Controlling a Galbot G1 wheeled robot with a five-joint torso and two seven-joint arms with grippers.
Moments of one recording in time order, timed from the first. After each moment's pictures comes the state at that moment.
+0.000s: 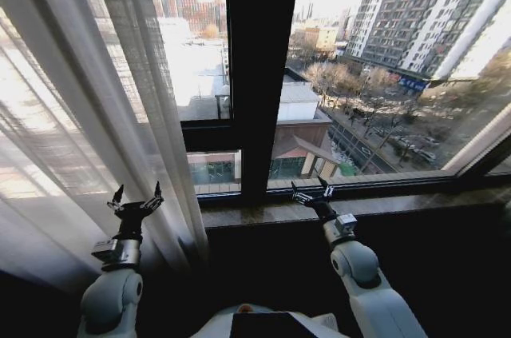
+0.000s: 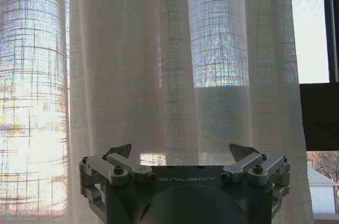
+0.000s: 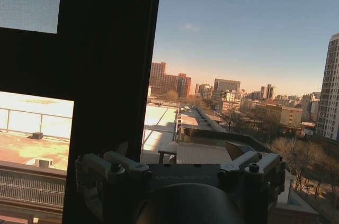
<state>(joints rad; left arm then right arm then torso) 1.57 -1.47 -0.83 -2.25 -0.18 0.10 0.02 -1.44 1.24 0.53 2.07 0.19 -0.09 -0.02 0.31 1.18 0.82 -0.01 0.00</state>
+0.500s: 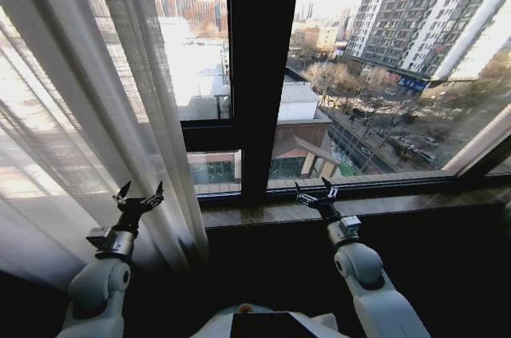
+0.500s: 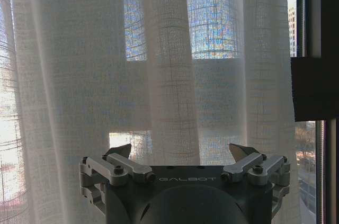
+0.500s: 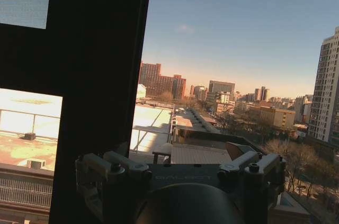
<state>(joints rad) 1.49 -1.35 -0.90 -2.13 -0.30 0.20 0.25 -1.46 1.23 0.56 2.05 0.20 -0.05 -0.02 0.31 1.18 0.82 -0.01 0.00</state>
